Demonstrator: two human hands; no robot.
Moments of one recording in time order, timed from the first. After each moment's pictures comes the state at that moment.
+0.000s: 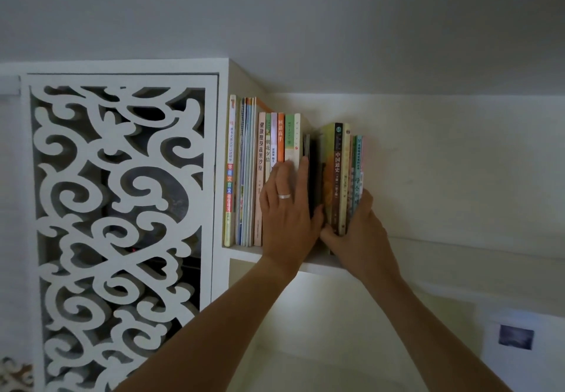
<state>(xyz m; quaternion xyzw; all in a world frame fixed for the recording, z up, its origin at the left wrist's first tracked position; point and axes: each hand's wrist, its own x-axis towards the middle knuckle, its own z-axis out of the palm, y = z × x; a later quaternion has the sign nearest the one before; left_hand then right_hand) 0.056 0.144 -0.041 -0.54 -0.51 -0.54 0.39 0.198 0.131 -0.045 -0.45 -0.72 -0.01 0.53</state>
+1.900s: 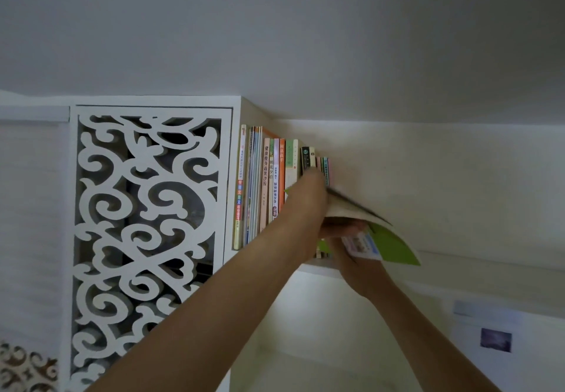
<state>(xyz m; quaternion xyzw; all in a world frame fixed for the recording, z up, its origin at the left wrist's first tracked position) 0.098 -0.019 0.059 -0.44 -0.41 -0.65 -0.47 0.219 0.074 -0.051 -0.33 -0.74 0.17 0.56</state>
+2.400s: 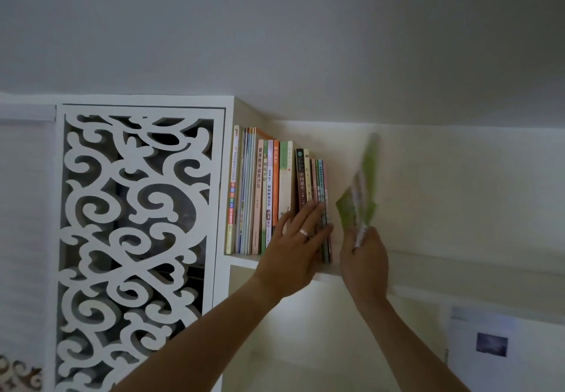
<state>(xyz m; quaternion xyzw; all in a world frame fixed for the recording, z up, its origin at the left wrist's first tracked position) 0.049 0.103 -0.059 -0.76 -0.42 -0.31 0.39 0.207 0.099 -0.054 -0.45 -0.60 -0.03 0.67</state>
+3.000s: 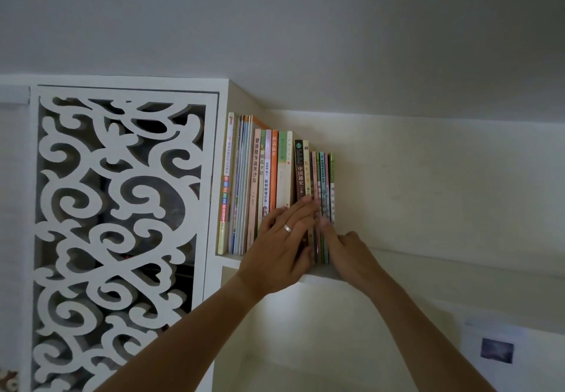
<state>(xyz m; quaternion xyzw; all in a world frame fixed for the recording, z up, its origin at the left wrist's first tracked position) 0.029 0.120 -0.058 -0.76 -0.32 -0.46 0.33 0.207 0.130 -0.034 -0.56 -0.72 0.15 0.38</state>
